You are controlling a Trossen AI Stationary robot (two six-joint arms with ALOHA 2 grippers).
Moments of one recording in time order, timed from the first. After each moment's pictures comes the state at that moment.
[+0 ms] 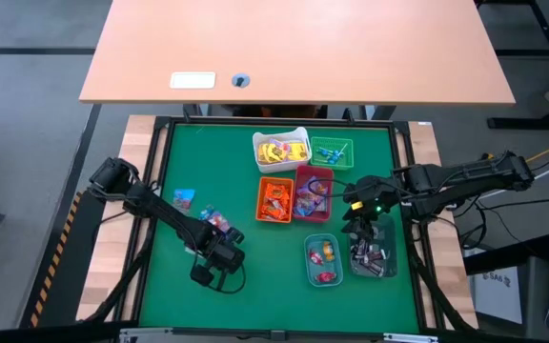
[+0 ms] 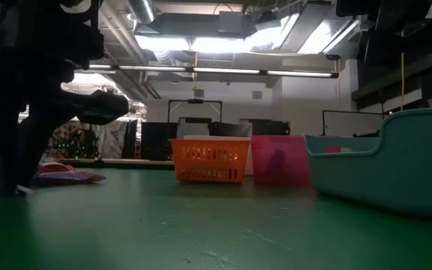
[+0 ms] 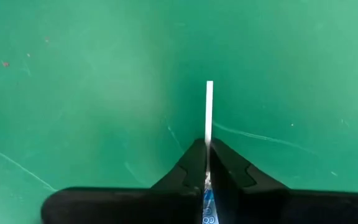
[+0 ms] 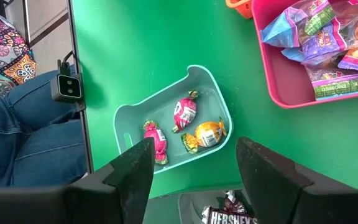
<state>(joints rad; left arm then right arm) -0.47 1.74 0.95 -0.53 0.02 0.11 0.17 1.07 0.92 -0.76 -0.23 0.60</state>
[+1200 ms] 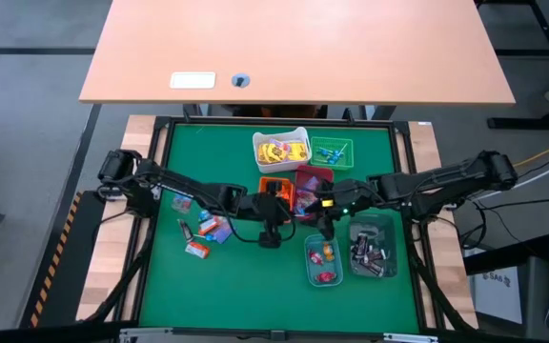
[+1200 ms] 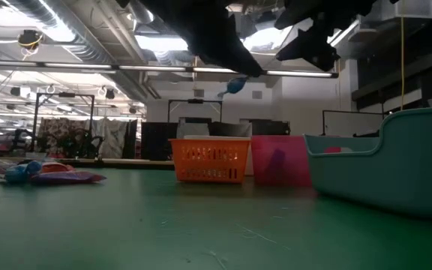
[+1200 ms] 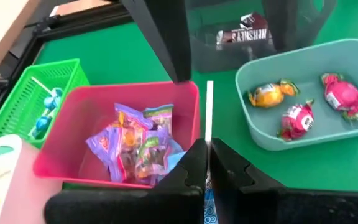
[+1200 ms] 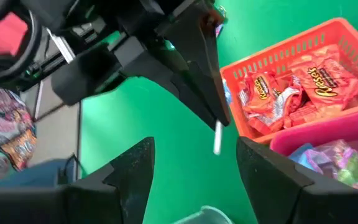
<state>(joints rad) -0.16 1.74 1.20 -0.09 -0.26 0.06 0.17 1.30 0.92 -0.24 -0.02 0.61</state>
